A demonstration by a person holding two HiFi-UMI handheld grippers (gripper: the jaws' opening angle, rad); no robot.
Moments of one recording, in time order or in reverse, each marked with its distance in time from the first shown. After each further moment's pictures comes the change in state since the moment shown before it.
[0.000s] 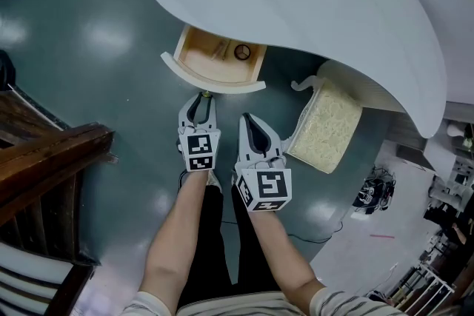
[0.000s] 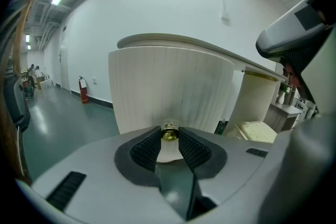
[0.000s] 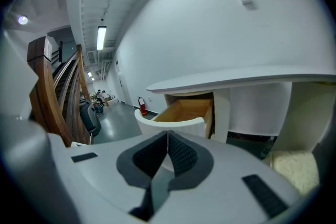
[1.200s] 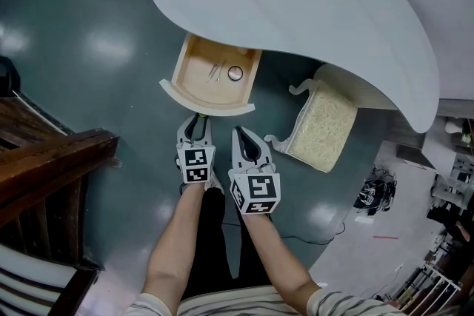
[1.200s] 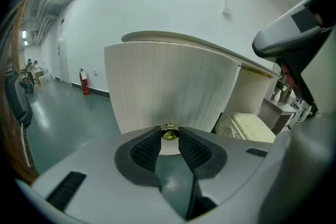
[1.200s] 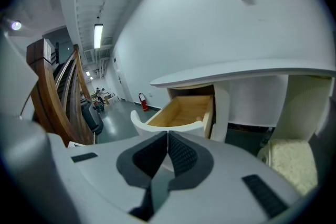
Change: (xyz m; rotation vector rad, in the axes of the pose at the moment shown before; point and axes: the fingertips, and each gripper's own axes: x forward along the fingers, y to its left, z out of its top) left arm -0.046 0.001 -0.031 -0.018 0.104 -0.019; right arm -0.023 0.024 -0.018 0.040 0.064 0.002
